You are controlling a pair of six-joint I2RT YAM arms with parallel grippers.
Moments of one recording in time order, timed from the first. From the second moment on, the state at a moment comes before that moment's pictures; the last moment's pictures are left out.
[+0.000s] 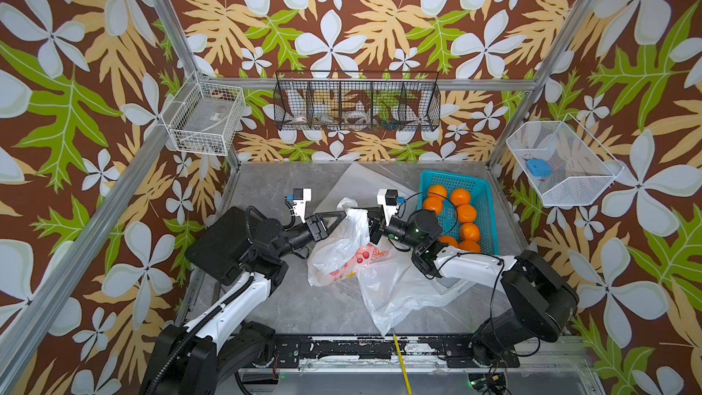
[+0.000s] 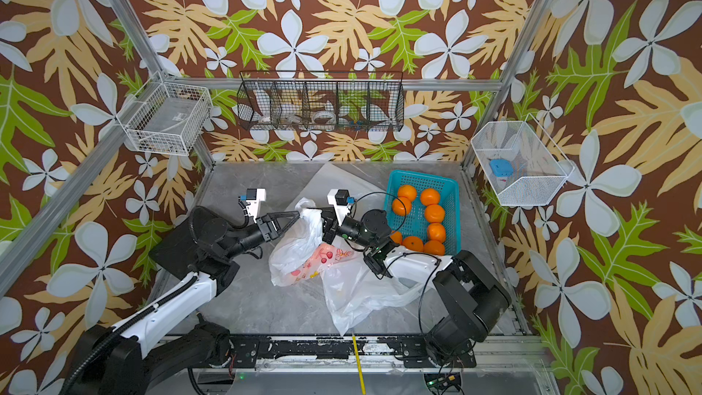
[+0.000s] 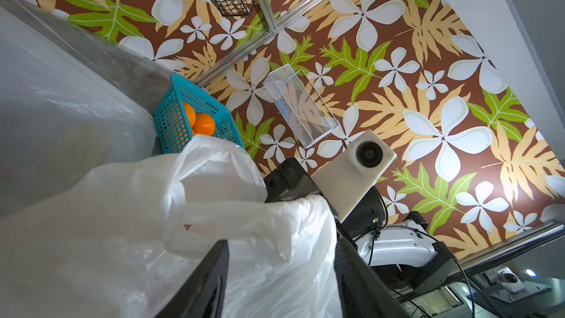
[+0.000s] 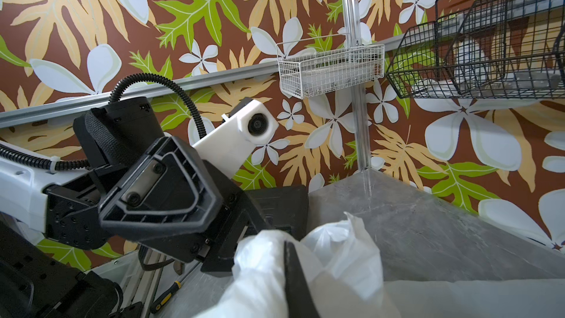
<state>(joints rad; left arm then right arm) -0.32 1.08 0.51 0.73 0.74 -1.14 0.71 1.57 0.77 1.02 -0.48 0.30</state>
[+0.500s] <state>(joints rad) -0.34 1.13 0.52 0.89 0.79 -1.24 0.71 1.59 0.78 1.04 -0.50 0.31</state>
